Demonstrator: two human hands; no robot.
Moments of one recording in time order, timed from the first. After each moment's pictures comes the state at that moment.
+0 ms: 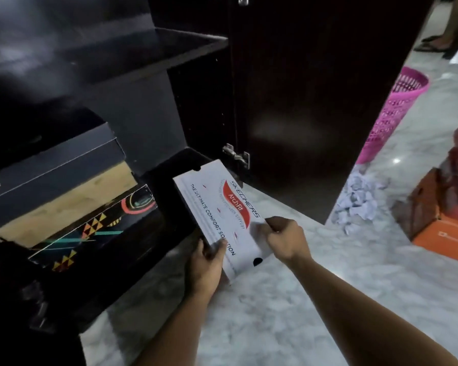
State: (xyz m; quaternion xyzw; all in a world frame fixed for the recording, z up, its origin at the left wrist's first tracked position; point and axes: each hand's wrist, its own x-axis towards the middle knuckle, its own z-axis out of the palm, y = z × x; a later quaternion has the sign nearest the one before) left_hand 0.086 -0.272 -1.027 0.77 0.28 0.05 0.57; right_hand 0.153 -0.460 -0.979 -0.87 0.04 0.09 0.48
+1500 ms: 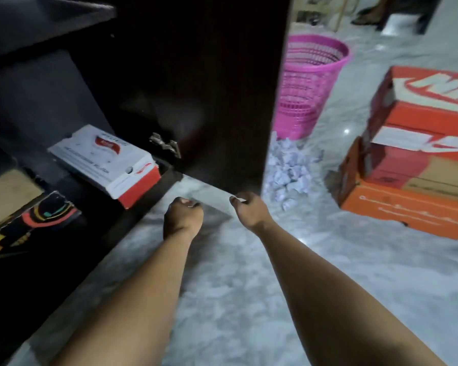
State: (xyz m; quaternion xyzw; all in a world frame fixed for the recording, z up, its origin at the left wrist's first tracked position) left_hand 0.190 -0.368 -0.976 0.85 0.30 -0.02 0.43; right_hand 0.213 -0.530 -1.006 -0.82 0.10 0.13 0.55
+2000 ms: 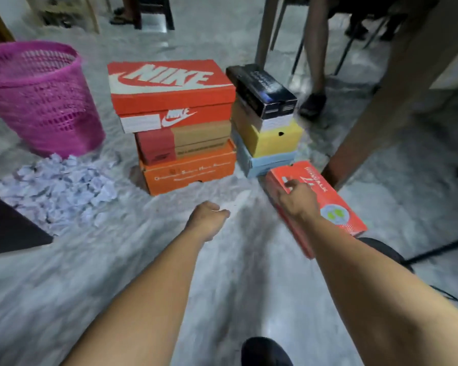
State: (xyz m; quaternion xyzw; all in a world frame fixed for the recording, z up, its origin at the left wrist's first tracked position) left_hand 0.041 -0.778 -0.948 0.81 -0.12 -0.39 0.42; right_hand -0.086 -0.988 -0.975 -0.82 0.50 -0.09 0.27
